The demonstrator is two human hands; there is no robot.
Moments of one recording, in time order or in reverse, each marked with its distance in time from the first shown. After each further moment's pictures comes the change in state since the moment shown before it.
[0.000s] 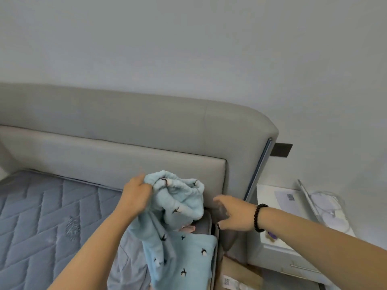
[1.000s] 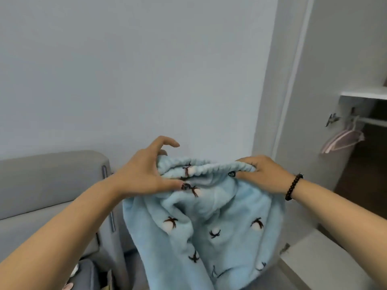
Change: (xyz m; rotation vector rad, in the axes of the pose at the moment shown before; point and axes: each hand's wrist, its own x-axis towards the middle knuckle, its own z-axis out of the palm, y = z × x) left_hand -0.345 0.332 0.103 -0.014 -0.663 1.109; right_hand -0.569 0.088 0.005 0.278 1.045 0.226
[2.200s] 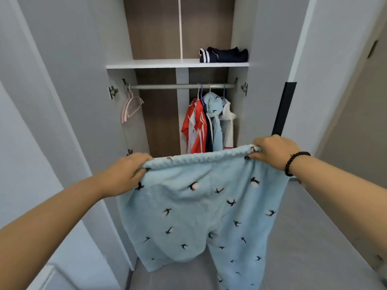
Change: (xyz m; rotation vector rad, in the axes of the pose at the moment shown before) left_hand 0.095 0.143 0.270 -0.008 -0.692 0.935; right_hand -0.389 0.009 -0.107 -1.033 0.425 1.226
